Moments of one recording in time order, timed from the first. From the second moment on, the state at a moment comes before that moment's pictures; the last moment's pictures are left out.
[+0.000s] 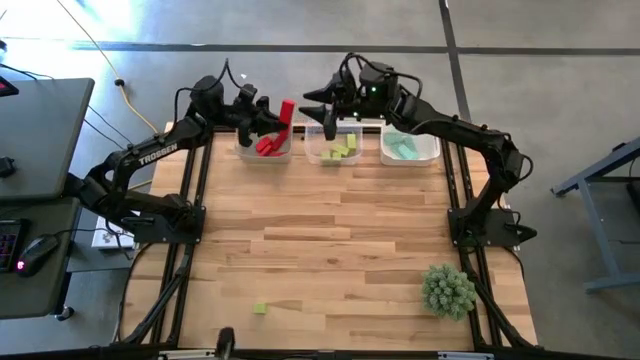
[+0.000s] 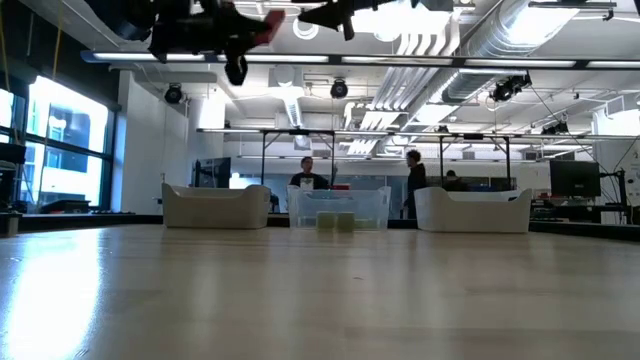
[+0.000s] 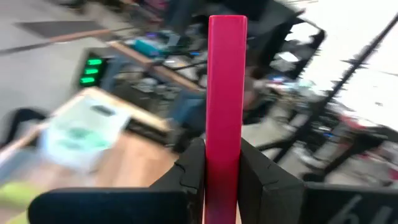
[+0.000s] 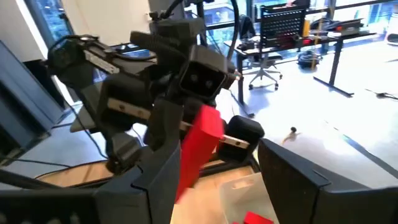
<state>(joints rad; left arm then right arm) 0.96 1.26 0.90 0.35 0.97 -0.50 -0.43 1.72 1.72 -0.12 -0.26 0.07</state>
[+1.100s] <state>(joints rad) 1.02 1.45 0.90 -0.35 0.13 -0.08 -0.55 1.72 1.72 -0.30 -0.26 0.02</state>
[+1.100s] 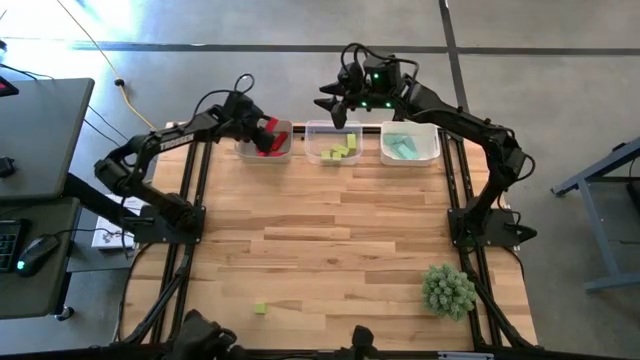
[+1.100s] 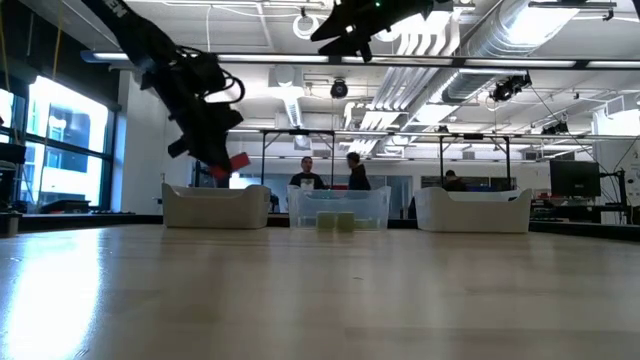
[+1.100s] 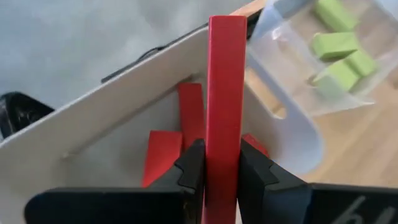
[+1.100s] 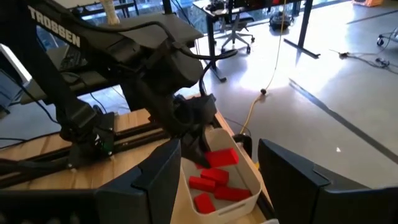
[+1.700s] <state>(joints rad) 1.03 1.51 0.90 -0.35 0.12 -0.19 -0.55 1.72 1.72 -0.35 -0.26 -0.11</state>
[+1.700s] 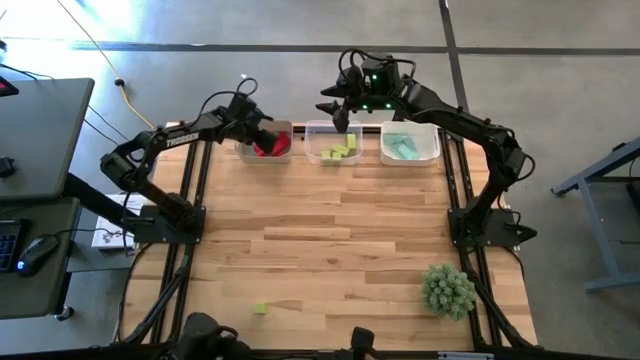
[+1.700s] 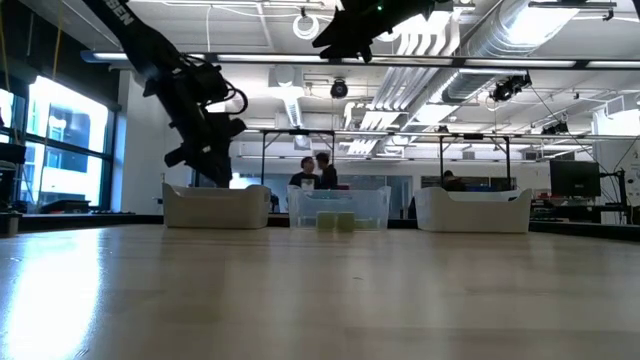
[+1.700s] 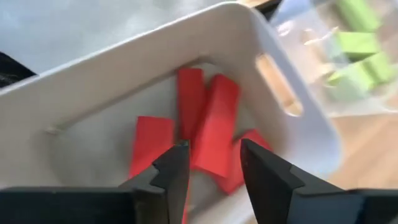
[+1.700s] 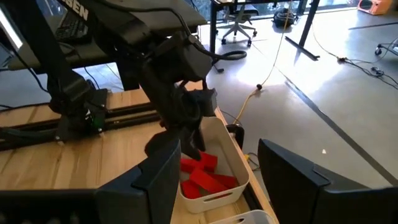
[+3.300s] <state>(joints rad) -0.13 1.06 0.91 -0.87 0.01 -0.73 -0.39 1.72 1.72 -0.58 -0.16 0.00</state>
